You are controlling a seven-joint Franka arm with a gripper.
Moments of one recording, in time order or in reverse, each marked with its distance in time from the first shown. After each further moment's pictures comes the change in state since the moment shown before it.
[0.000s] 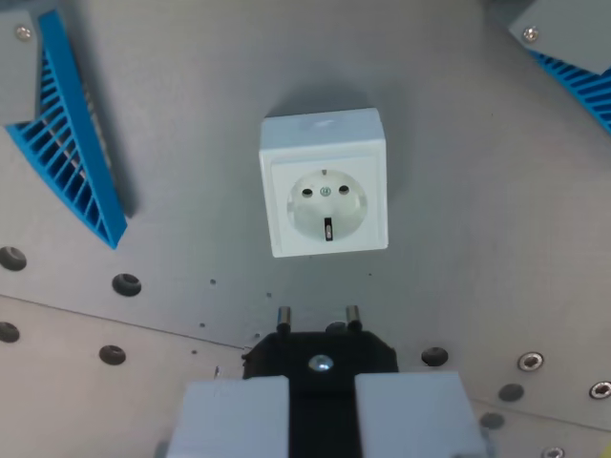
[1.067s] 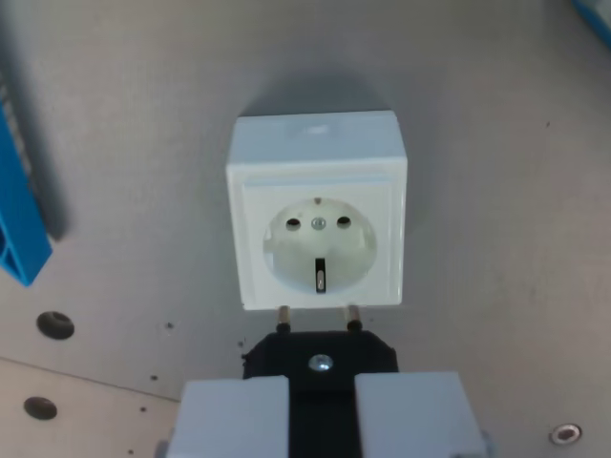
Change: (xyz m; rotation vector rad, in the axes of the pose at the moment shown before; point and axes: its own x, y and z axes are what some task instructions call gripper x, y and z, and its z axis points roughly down) arm -0.018 0.005 0.082 0.004 -0.014 -0.043
